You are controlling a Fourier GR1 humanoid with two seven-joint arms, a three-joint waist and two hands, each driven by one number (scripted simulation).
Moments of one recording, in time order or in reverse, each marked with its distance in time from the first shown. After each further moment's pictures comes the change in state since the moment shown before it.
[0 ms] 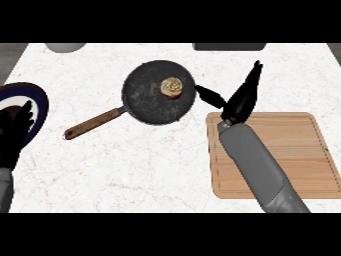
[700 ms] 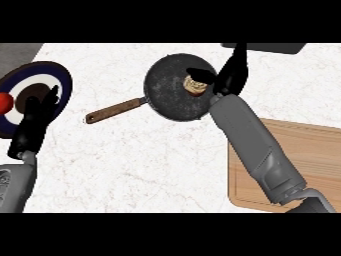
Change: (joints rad) left arm -0.104 -0.049 -0.090 0.003 -0.027 -0.001 0.010; right arm -0.286 0.002 -0.090 0.276 0.118 0.111 0.100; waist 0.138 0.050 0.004
